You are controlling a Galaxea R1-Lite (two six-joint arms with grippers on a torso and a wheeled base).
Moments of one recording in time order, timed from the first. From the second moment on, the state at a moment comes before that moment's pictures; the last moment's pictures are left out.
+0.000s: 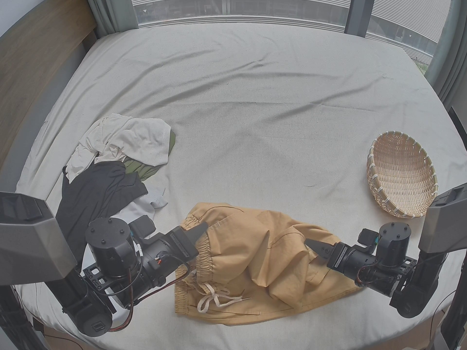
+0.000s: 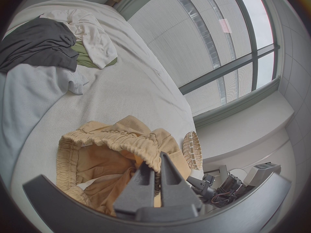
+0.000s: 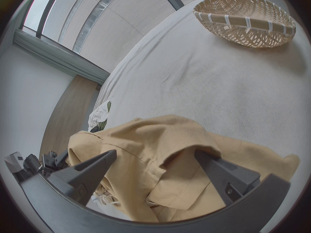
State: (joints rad) left arm -0.61 2.00 -0.32 -1.54 0.01 -0.84; right arm 0.48 2.12 -0.21 -1.54 0.04 0.75
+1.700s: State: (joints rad) left arm -0.61 2.01 -0.32 -1.54 0.03 -0.84; right arm 0.38 1.99 -0.24 -1.54 0.14 0.80
